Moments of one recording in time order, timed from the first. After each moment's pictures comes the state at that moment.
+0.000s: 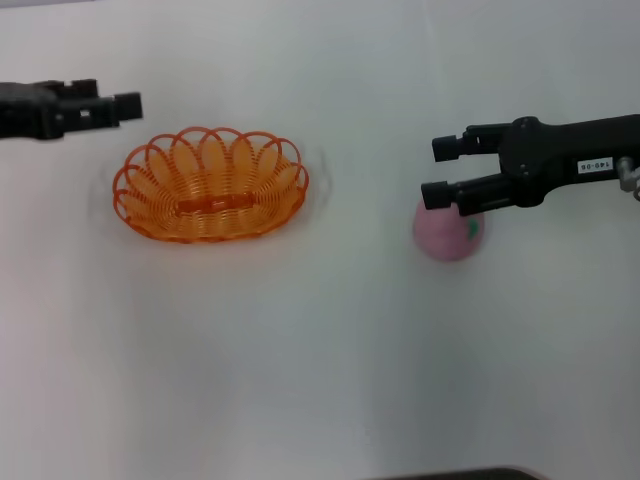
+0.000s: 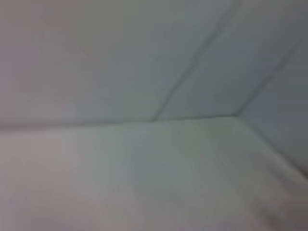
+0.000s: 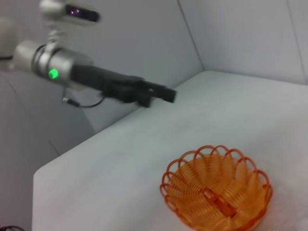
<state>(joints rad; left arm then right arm) -0.53 -2.12 0.52 1.03 2.19 1.65 -1.93 0.55 1.99 -0.70 -0.65 -2.07 -1.71 1.58</state>
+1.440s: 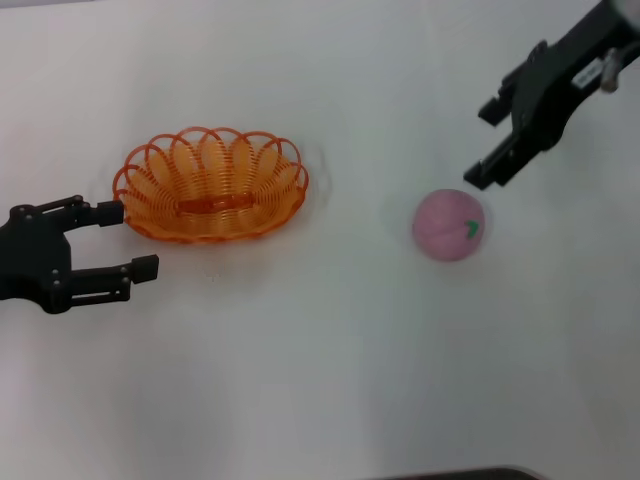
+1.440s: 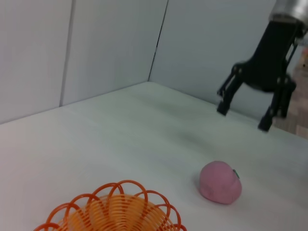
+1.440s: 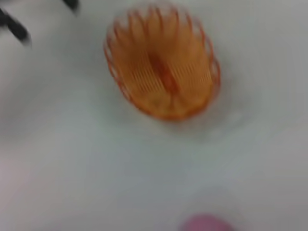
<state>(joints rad) -0.34 -2.16 0.54 1.01 2.18 1.81 -1.43 0.84 2.07 -0.95 -1.25 -2.69 -1.92 2.09</state>
